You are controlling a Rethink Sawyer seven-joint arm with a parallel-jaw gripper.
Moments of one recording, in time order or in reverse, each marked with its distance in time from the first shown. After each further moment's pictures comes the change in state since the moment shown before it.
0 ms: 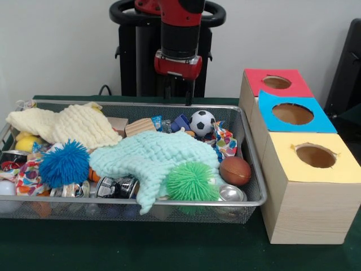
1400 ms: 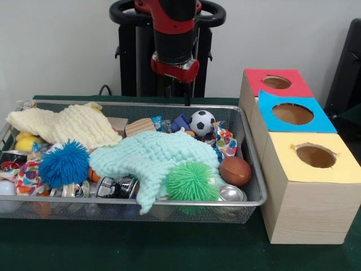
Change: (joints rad) arm 0.001 0.001 -0.013 -0.034 0.205 0.212 0.001
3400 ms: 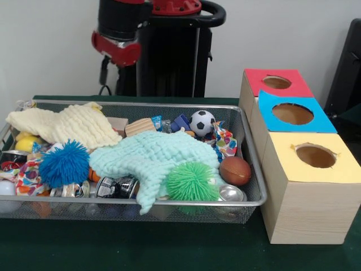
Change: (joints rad) arm -0.003 -0.101 -0.198 -0.078 0.062 -0.134 0.017
